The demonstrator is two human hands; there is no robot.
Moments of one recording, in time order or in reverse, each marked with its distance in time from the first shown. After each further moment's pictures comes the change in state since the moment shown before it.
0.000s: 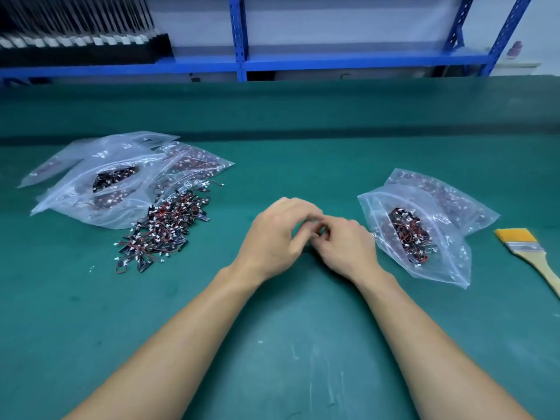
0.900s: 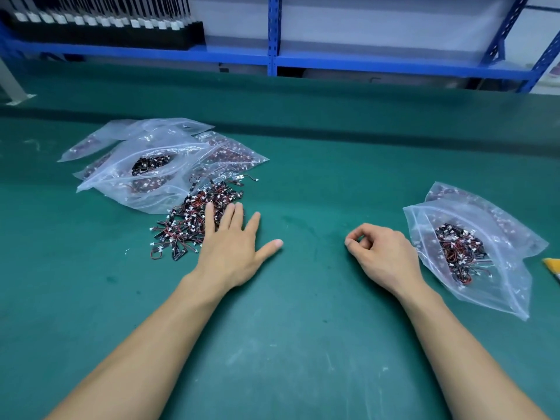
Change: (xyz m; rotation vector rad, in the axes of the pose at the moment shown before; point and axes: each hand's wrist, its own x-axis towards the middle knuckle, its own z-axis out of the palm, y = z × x) left_hand -0.061 -0.077 -0.062 0.722 -0.428 -0.583; right_hand 0.006 0.006 0.005 0.081 0.031 0.023
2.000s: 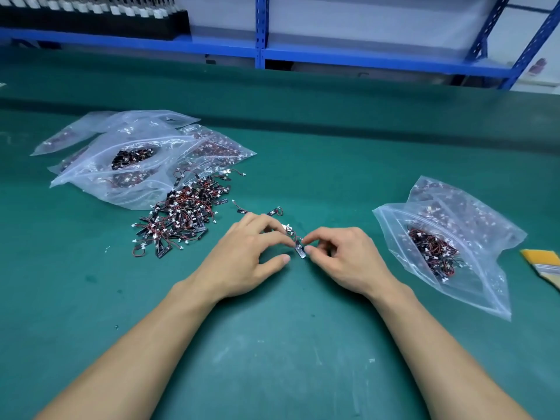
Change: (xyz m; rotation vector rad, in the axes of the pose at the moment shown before) left_hand -0.013 0.020 -0.004 -0.483 0.162 0.488; right_hand -0.017 -0.026 0.009 0.105 -0.102 -0.383
